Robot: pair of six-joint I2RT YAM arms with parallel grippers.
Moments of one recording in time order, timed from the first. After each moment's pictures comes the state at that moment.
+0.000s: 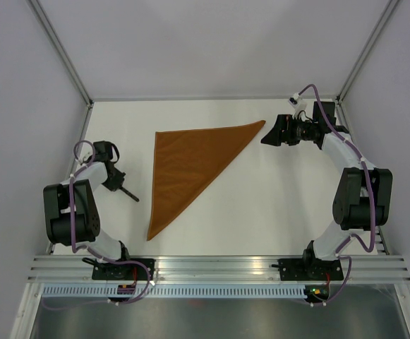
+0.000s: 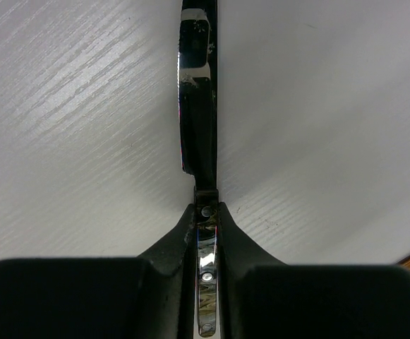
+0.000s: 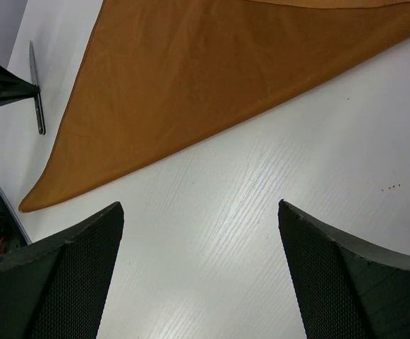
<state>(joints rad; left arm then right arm) 0.17 1.58 0.84 -0.43 -0.23 -0.78 -0.06 1.70 1.25 -0.34 -0.83 0.02</state>
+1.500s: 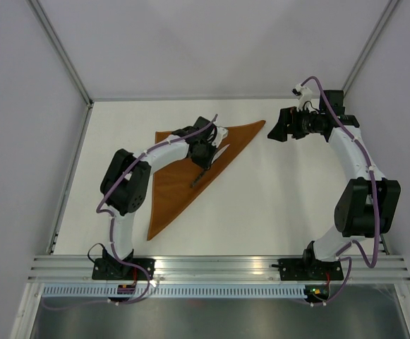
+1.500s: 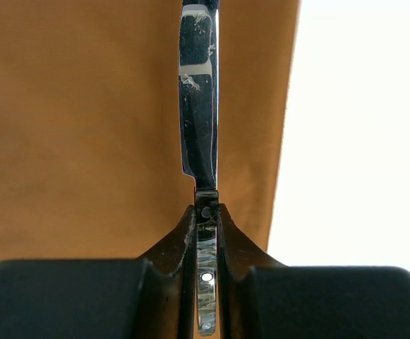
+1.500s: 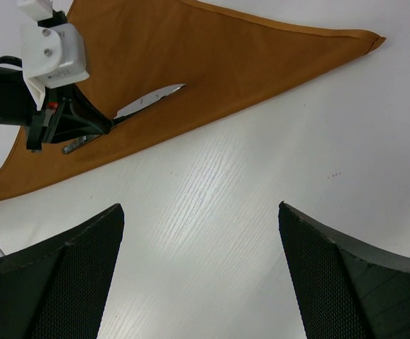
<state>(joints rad) -0.59 2.03 1.52 -0.54 0.12 0.03 -0.06 1.63 1.41 -0.58 -0.72 -0.14</state>
